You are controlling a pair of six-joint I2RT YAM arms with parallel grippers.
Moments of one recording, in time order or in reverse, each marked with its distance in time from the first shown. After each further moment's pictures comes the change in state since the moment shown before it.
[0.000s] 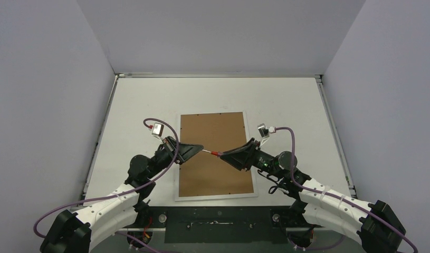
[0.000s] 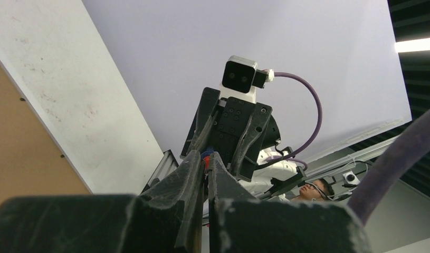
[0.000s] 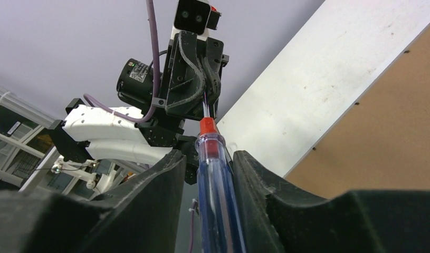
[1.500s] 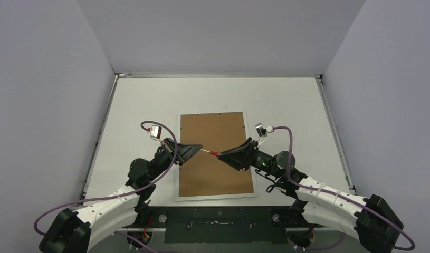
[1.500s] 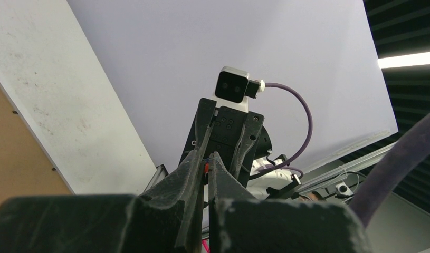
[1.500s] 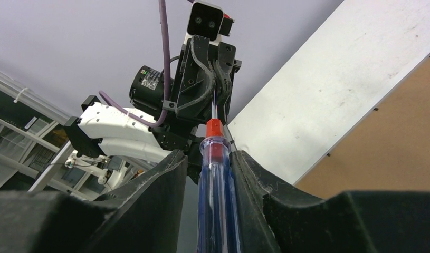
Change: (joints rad) left arm -0.033 0.000 -0.035 0.078 -0.092 -0.019; right arm 0.010 0.062 0.000 0.102 -0.025 0.027
